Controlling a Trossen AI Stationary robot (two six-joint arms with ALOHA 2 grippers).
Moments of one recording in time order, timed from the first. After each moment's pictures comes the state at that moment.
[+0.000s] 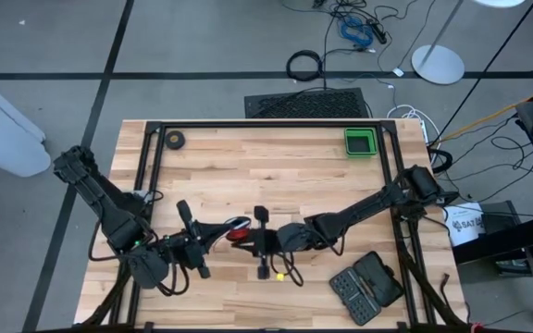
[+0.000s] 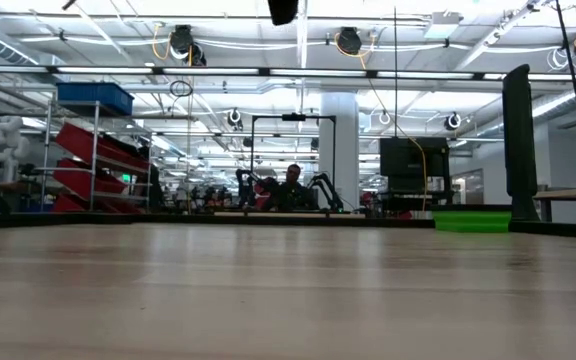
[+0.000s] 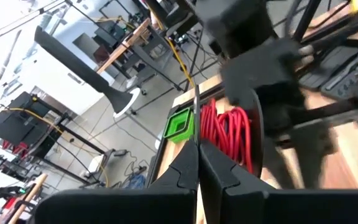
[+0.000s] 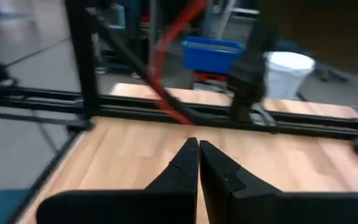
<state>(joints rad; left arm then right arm) -0.78 1.35 1.23 -0.33 -1.15 0.28 0.34 1.89 1.30 0.39 0.32 0.01</state>
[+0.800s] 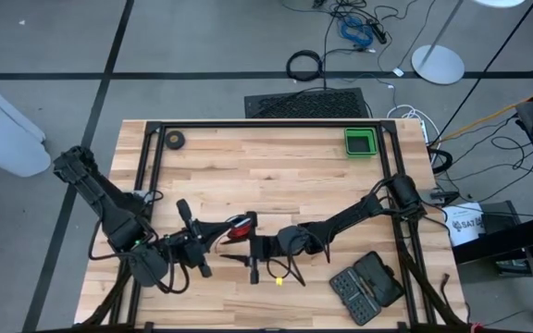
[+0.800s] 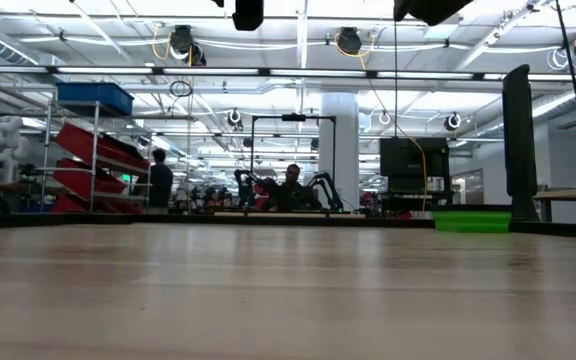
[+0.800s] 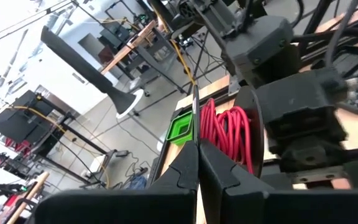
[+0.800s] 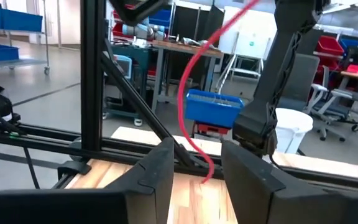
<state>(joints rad) -0.77 1.35 1.23 -0.29 -1.16 0.29 0.34 2.06 1.30 0.83 0.28 -0.13</state>
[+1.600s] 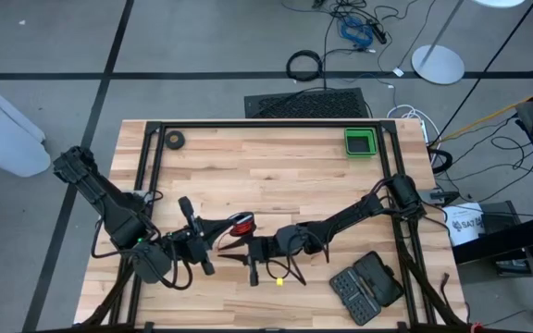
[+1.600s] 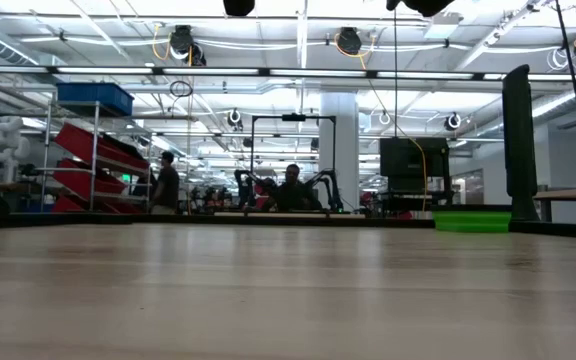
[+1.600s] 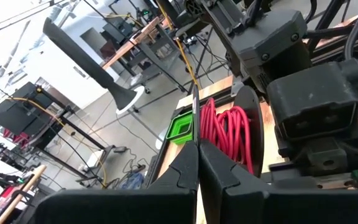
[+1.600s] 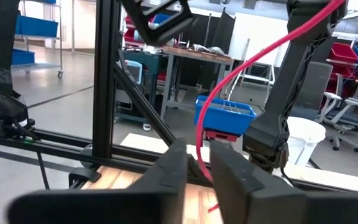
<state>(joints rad) -0.75 1.35 1.23 -0.27 -1.15 0.27 0.34 2.06 1.34 0.82 0.23 -0.14</state>
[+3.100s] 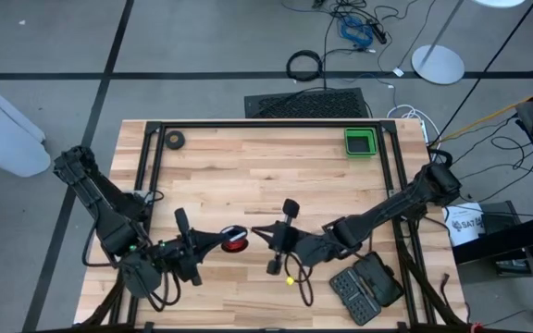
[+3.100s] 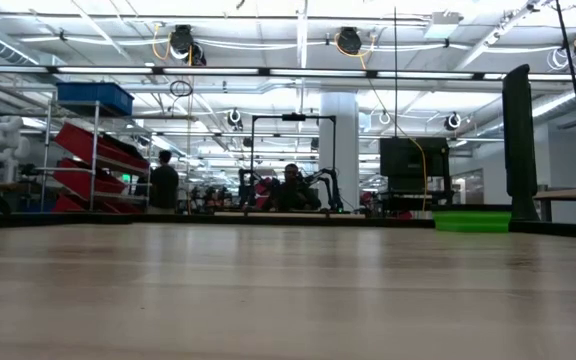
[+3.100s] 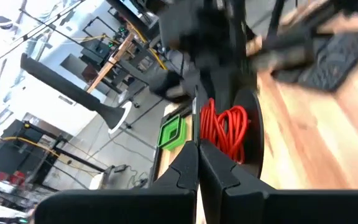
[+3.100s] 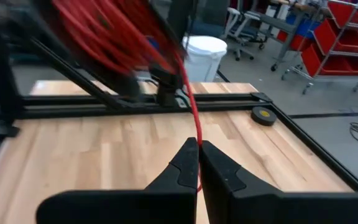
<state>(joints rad) -0.84 1.35 1.23 -0.35 -1.13 0.35 0.46 1.74 1.34 0.08 0.77 0.12</state>
